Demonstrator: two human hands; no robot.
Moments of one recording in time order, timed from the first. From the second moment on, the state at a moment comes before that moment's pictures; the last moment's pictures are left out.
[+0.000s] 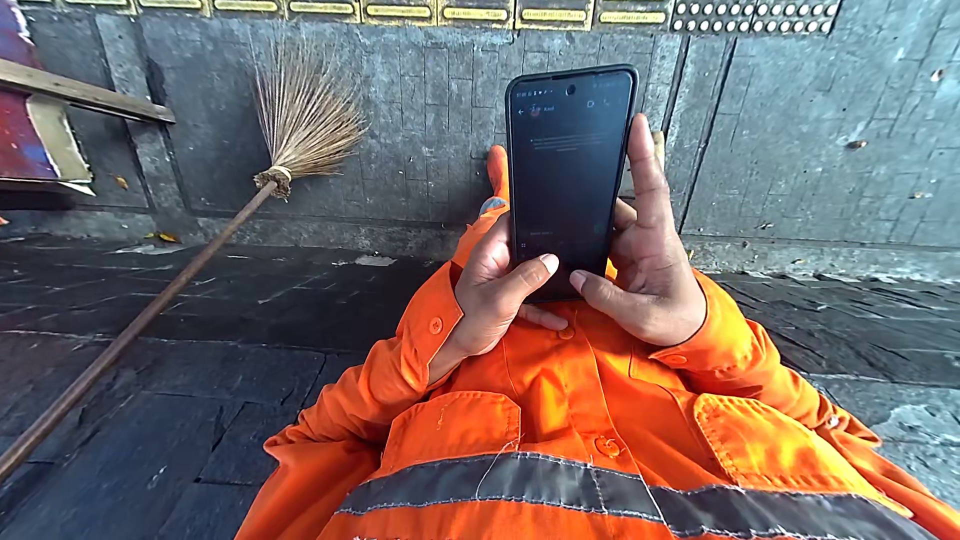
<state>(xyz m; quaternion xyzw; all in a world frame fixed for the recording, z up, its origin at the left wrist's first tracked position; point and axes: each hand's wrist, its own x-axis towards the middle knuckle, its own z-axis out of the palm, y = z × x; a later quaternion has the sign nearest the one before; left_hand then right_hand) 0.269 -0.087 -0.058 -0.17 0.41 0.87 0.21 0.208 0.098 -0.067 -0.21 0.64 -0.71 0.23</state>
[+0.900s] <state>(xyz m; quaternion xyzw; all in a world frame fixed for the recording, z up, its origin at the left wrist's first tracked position) 0.273 -0.091 -0.061 -0.16 0.40 0.88 0.21 0.205 0.101 -0.070 -0.21 0.63 -0.70 0.27</state>
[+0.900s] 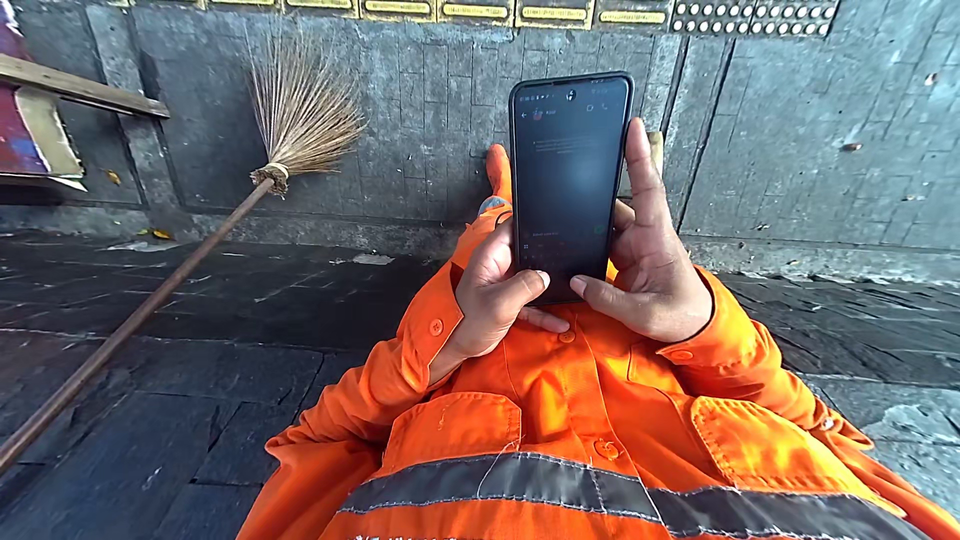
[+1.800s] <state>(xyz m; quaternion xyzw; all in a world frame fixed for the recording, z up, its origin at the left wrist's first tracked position) 0.270 -0.089 -0.057 -0.16 0.42 0.87 0.21 0.203 0.099 -0.064 -0.20 0.63 -0.71 0.25</state>
